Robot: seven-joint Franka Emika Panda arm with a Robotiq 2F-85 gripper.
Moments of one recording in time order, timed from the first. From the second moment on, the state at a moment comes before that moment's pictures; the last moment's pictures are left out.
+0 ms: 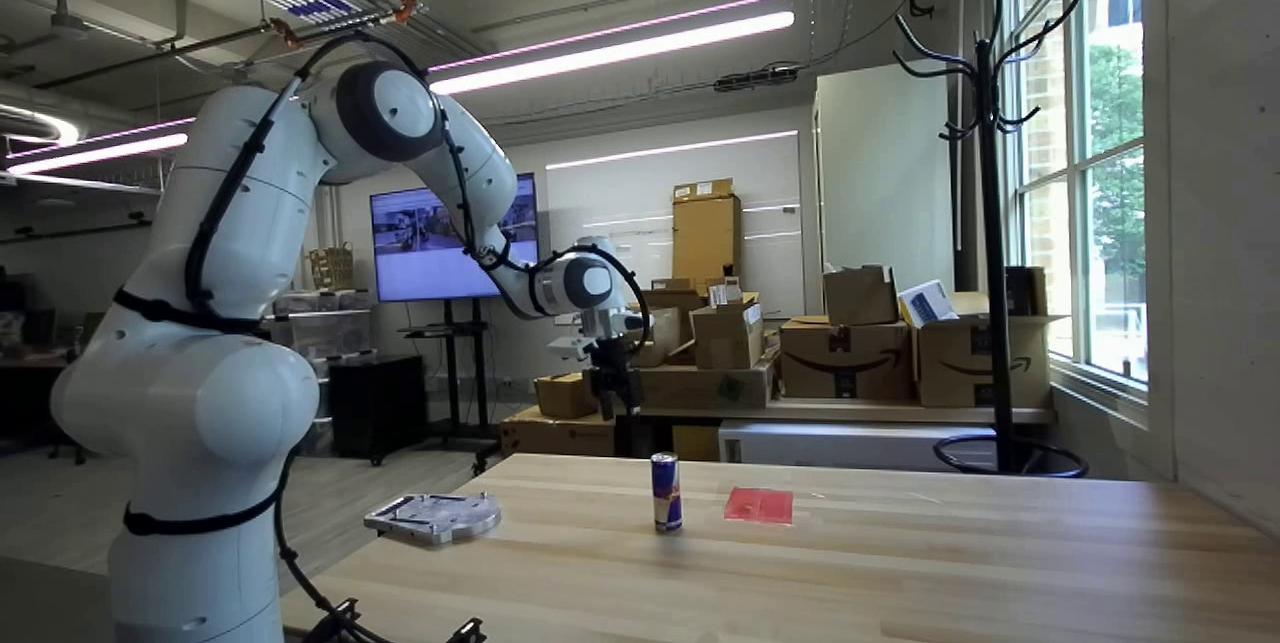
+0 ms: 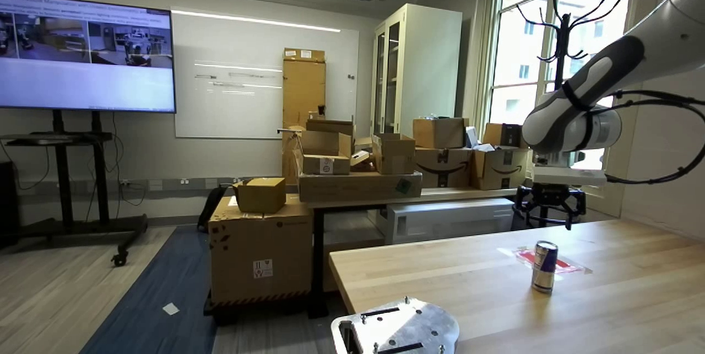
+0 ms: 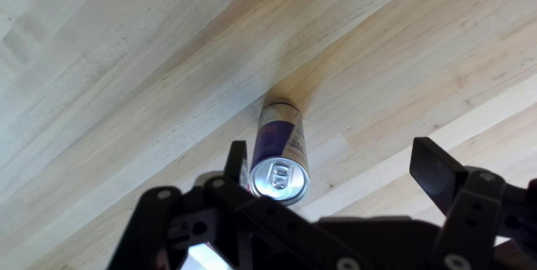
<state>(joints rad) -0.09 0.32 -0.19 -1.99 -0.05 2.36 0.36</state>
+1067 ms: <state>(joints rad) -0.14 0.50 -0.23 -1.86 0.07 2.43 0.36</state>
